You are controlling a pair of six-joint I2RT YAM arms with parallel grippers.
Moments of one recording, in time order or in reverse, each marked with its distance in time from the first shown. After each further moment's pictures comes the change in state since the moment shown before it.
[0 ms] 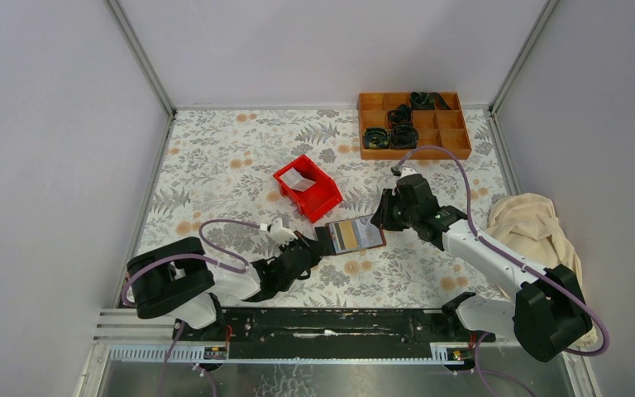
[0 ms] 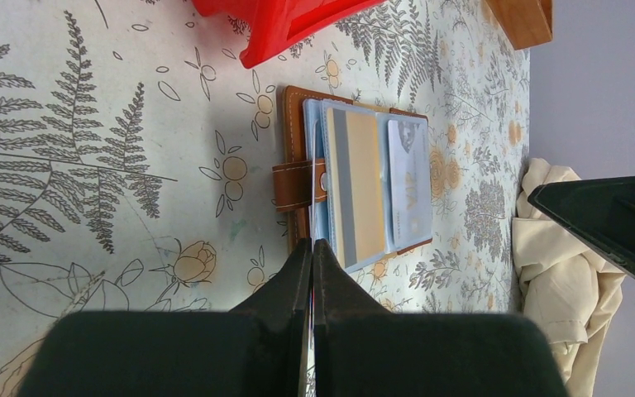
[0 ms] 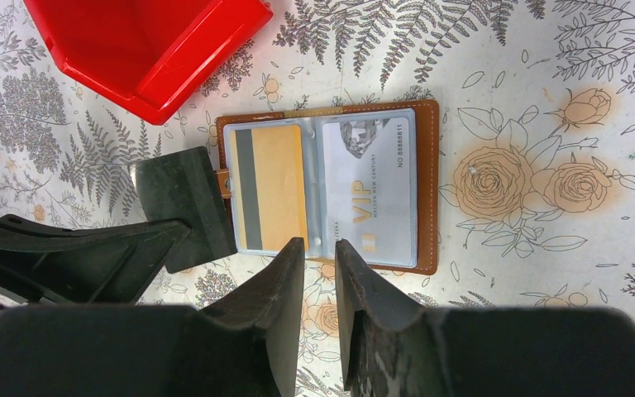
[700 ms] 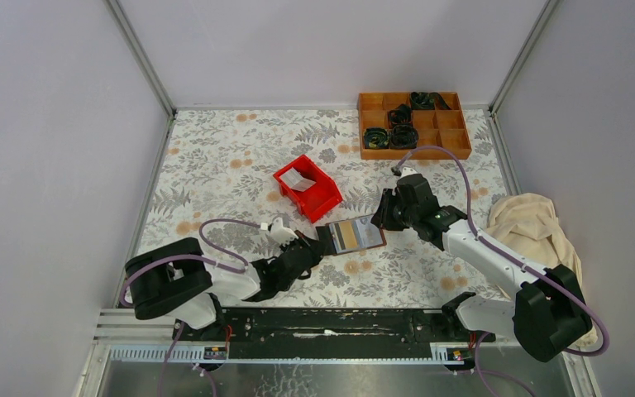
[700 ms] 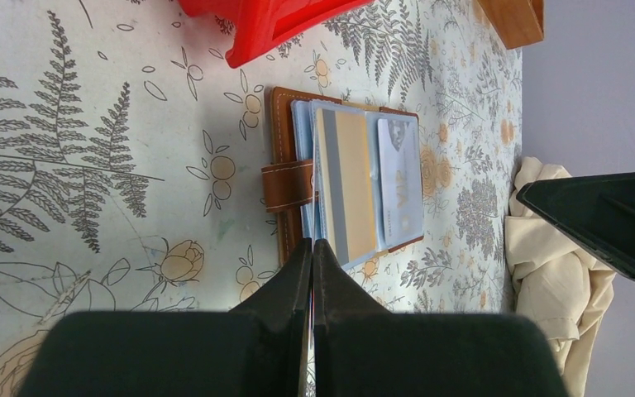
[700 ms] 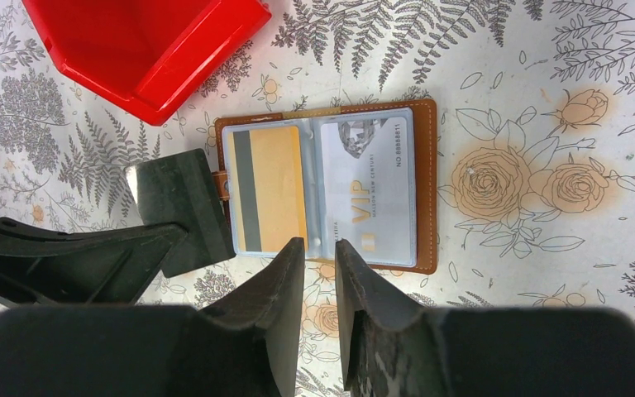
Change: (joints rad) left arm -0.002 -0.010 0.007 -0.007 0.000 0.000; right arm -0.002 0.000 0.000 0.000 0.000 -0.003
